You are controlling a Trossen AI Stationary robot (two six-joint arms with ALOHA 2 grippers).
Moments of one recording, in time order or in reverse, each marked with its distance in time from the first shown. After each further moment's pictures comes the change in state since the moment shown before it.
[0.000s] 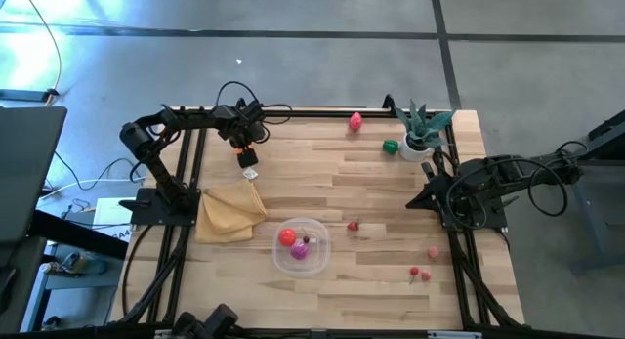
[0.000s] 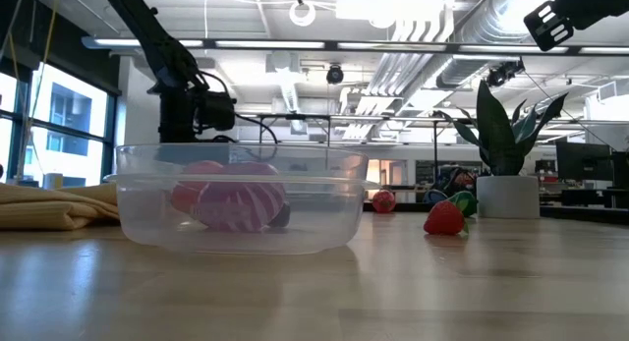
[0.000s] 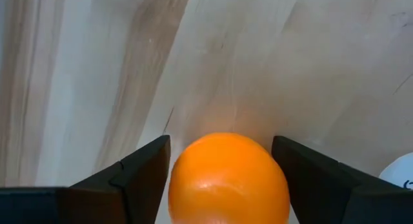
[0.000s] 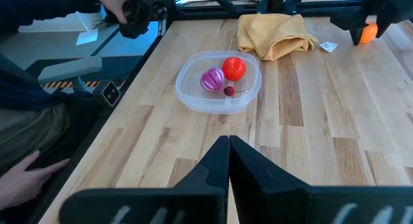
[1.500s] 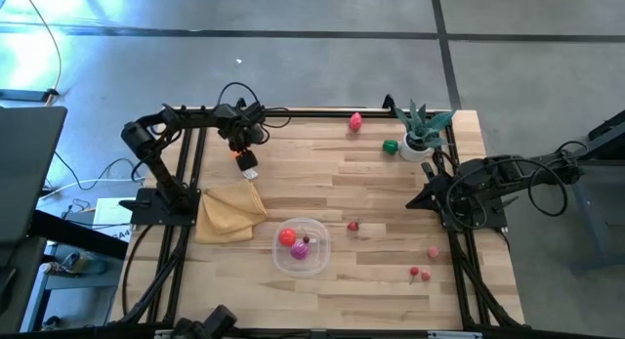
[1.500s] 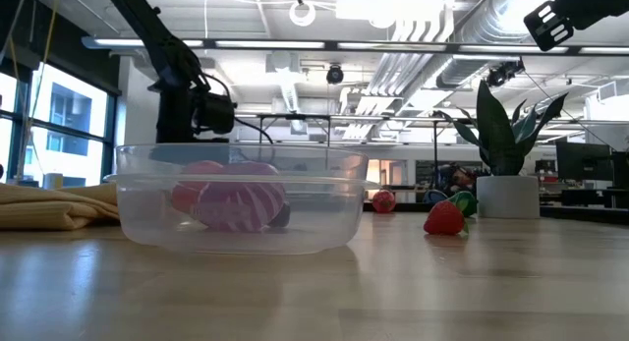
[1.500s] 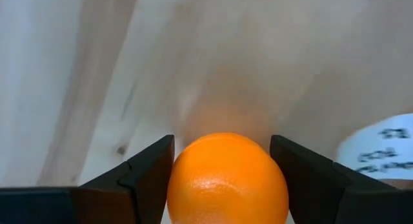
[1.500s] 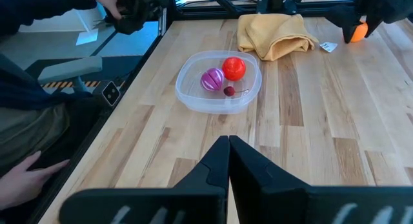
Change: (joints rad) left arm -0.004 0.003 0.027 -0.115 0.059 -0.068; right arm 0.000 0.000 0.000 0.000 0.000 0.000
